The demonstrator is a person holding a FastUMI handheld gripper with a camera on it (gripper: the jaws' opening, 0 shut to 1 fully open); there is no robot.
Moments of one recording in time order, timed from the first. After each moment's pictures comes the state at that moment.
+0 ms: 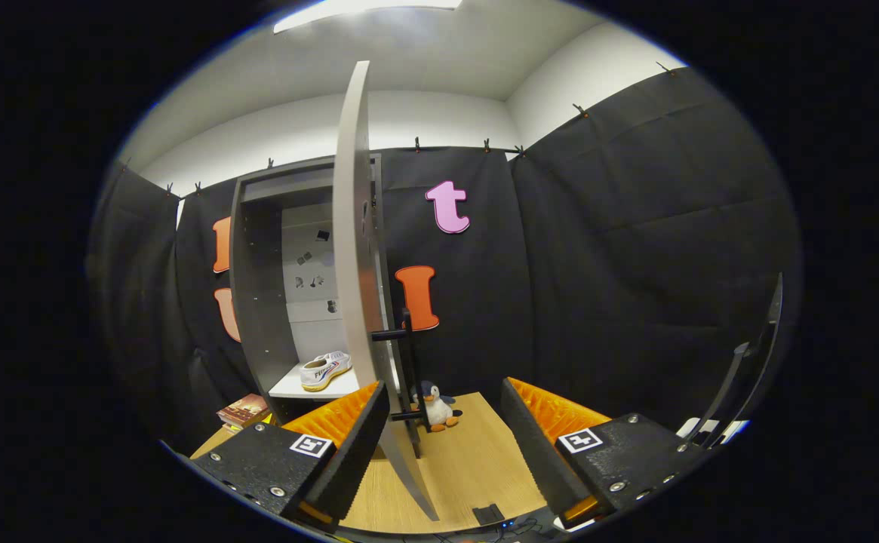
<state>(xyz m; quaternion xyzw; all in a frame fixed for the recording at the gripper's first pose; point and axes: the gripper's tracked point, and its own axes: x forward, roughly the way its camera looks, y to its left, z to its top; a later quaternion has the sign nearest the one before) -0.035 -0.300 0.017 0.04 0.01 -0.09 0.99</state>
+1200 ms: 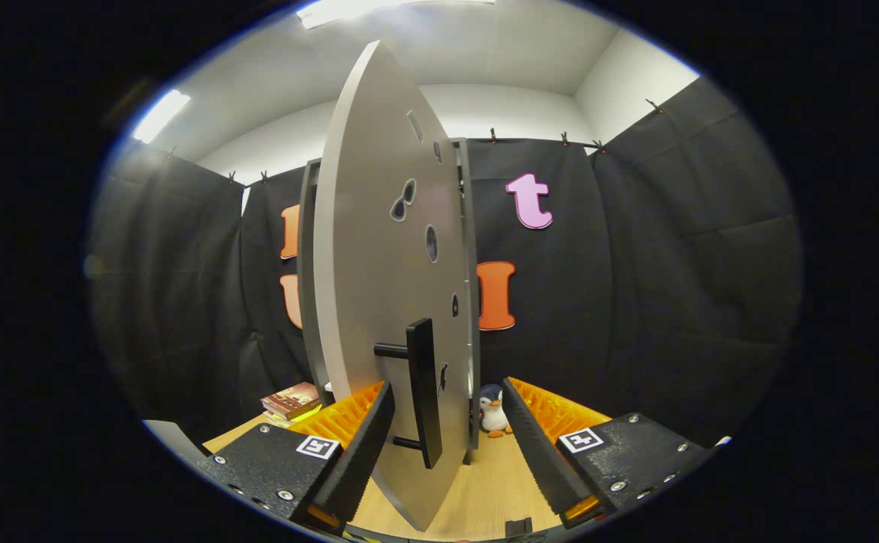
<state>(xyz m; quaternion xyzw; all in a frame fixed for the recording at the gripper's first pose) 0.016 -0.192 0.018 0.01 0.02 0.05 1.00</state>
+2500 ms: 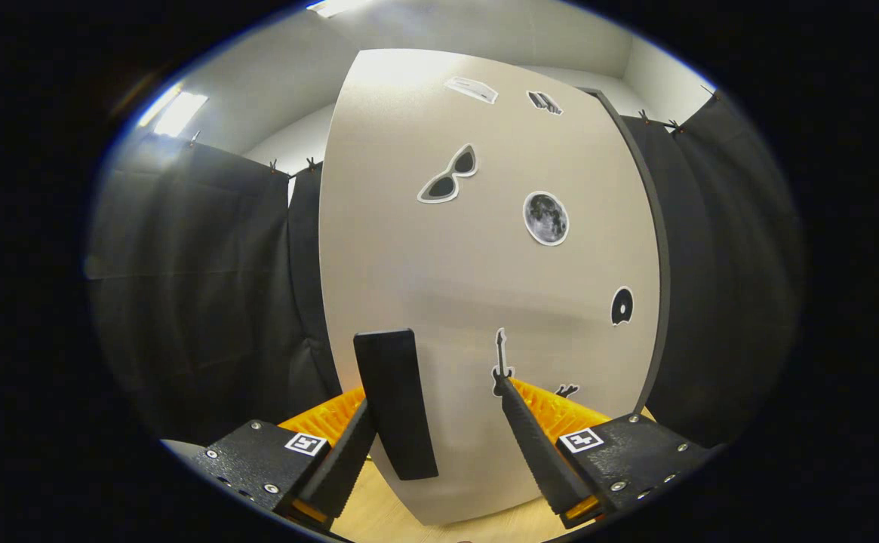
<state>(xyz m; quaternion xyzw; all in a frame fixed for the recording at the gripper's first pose) 0.163 0.023 0.007 0.03 0.02 0.14 0.99</state>
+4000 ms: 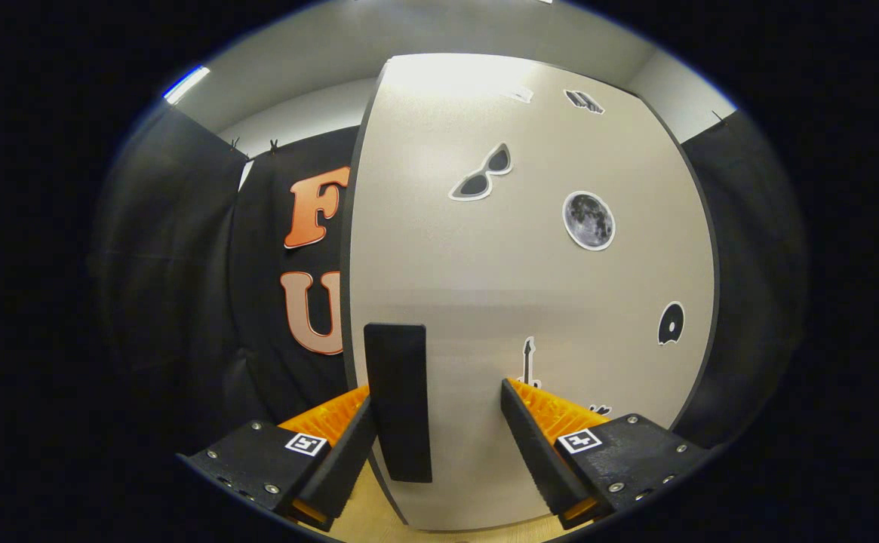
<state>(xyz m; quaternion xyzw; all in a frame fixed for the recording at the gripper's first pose) 0.252 0.071 0.005 -0.01 -0.01 0.02 1.00</state>
